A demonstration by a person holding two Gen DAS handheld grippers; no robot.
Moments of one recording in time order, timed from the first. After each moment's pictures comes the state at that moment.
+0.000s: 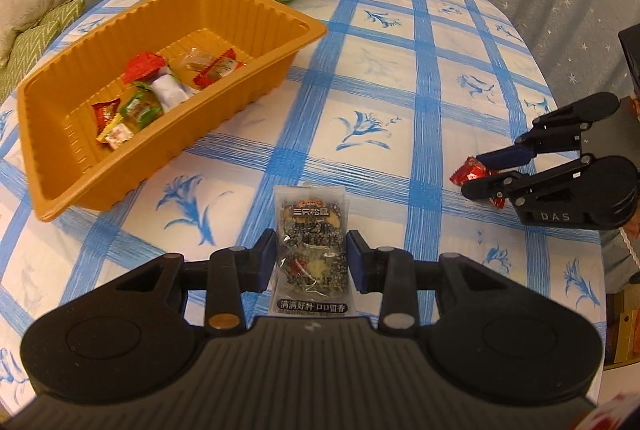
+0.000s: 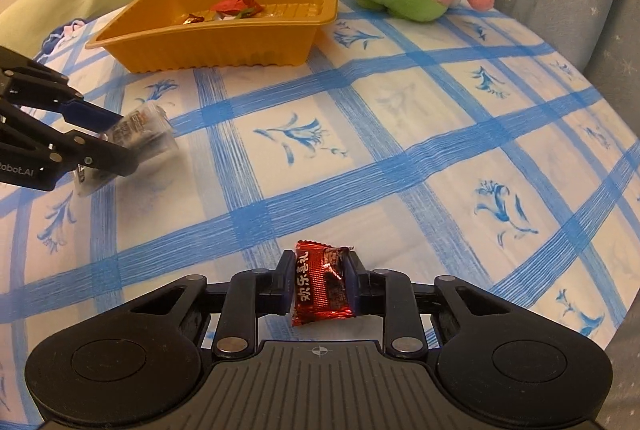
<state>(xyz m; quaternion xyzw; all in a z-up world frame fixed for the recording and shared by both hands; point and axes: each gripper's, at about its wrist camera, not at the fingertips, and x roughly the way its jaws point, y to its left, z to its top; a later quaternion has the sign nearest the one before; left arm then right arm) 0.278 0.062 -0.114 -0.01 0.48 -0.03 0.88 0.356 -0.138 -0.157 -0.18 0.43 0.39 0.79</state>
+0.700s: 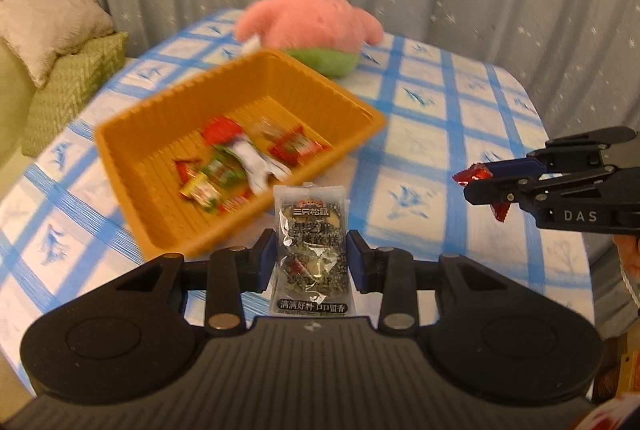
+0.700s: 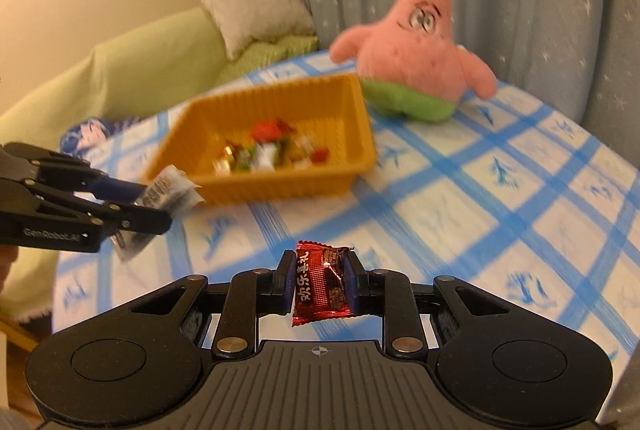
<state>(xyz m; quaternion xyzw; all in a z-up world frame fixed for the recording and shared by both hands) 0.262 0.121 -0.051 -0.03 0.41 0.00 0.91 0.343 -0.093 -0.073 -0.07 0.36 0.41 0.84</state>
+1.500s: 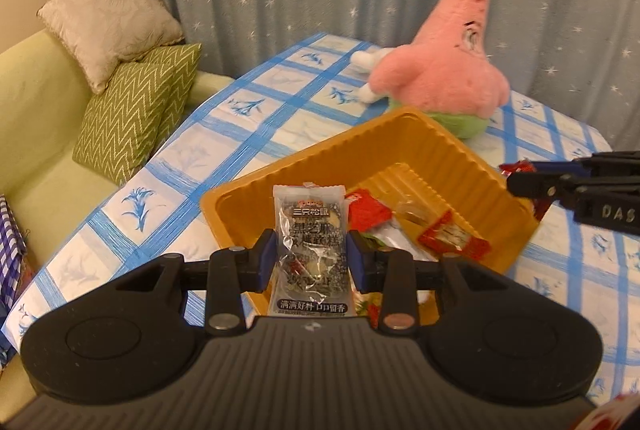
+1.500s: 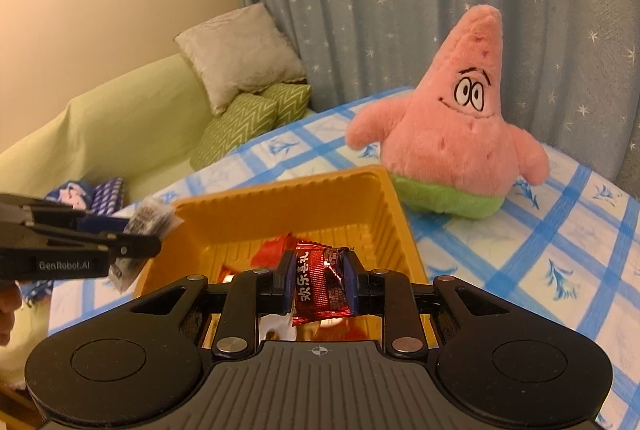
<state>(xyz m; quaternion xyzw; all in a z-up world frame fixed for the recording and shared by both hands) 0.342 0.242 -0.050 -0.04 0.39 0.09 0.91 0.430 0.021 -0.060 -0.03 0.33 0.38 0.86</state>
